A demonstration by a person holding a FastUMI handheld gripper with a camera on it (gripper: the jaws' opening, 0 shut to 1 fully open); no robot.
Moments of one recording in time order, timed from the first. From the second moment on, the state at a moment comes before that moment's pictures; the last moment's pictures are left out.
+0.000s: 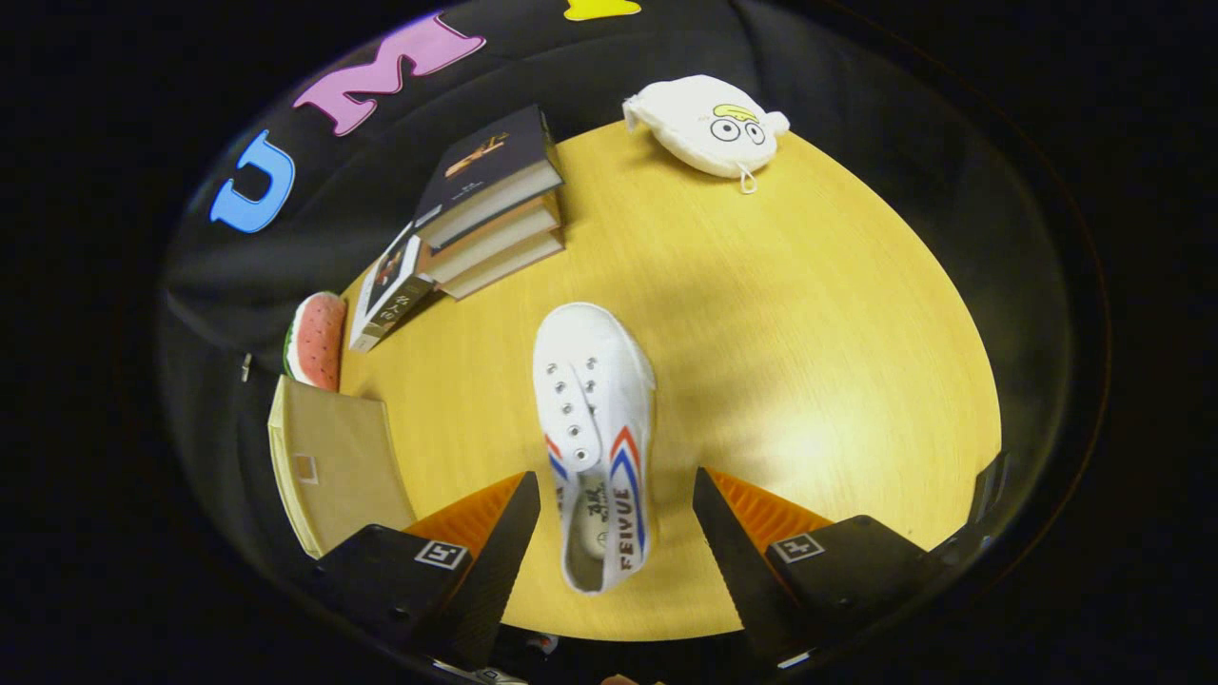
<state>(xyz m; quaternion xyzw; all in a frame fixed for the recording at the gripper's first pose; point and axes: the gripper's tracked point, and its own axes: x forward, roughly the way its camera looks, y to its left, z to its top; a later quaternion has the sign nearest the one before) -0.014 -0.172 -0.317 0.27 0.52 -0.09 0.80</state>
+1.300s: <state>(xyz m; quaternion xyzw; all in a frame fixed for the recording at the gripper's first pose) 0.009 -0.162 -0.366 0.20 0.55 -0.05 0.81</state>
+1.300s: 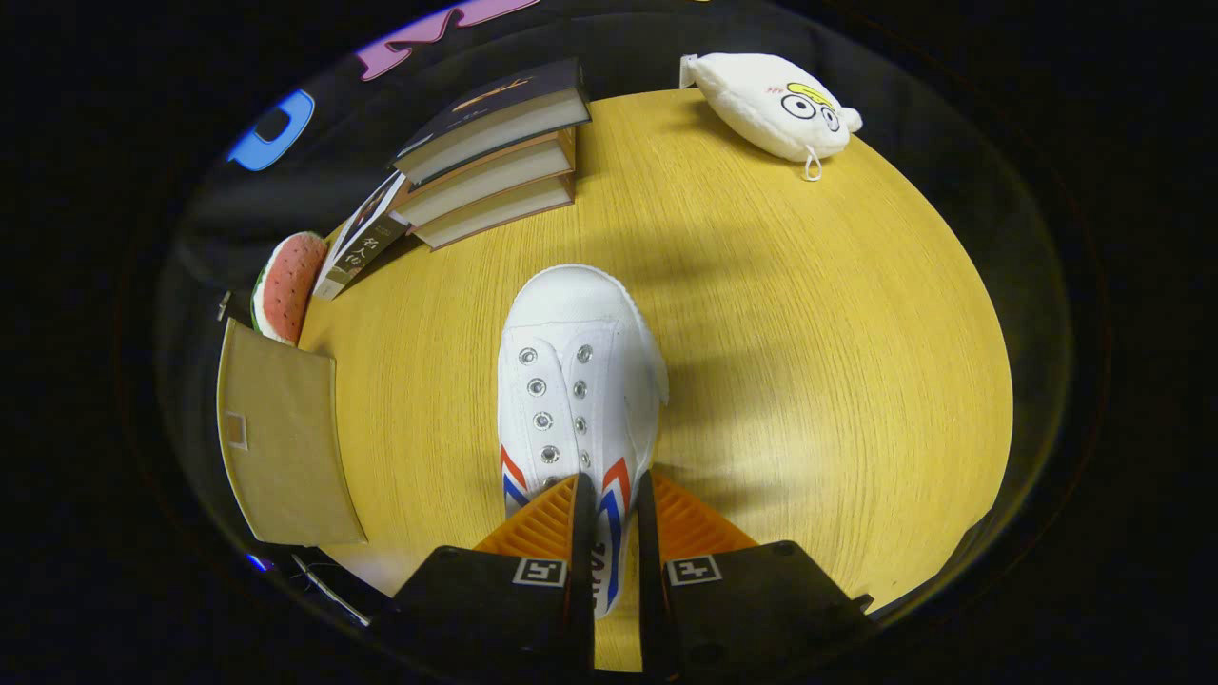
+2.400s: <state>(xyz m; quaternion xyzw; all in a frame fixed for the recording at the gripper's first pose) 0.012 -0.094 -0.246 0.30 0.51 0.00 0.81</state>
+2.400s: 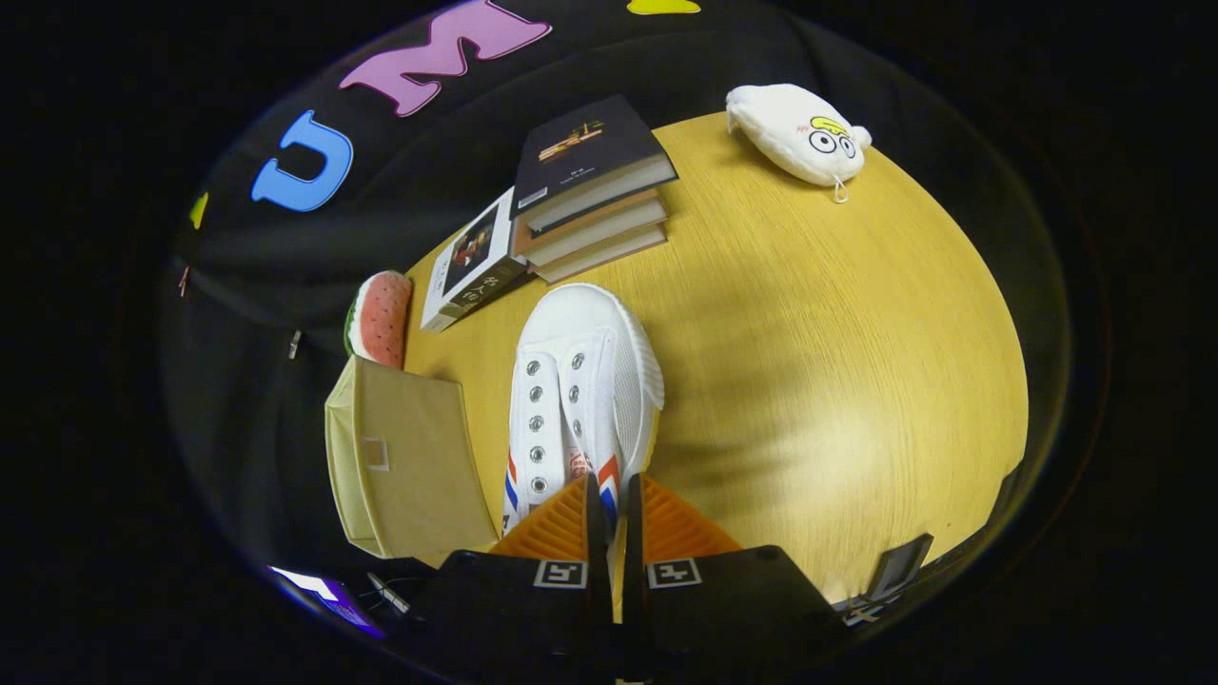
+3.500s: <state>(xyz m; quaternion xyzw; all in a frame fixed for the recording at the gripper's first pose) 0.055 0.177 -0.118 0.27 0.47 0.15 0.83</state>
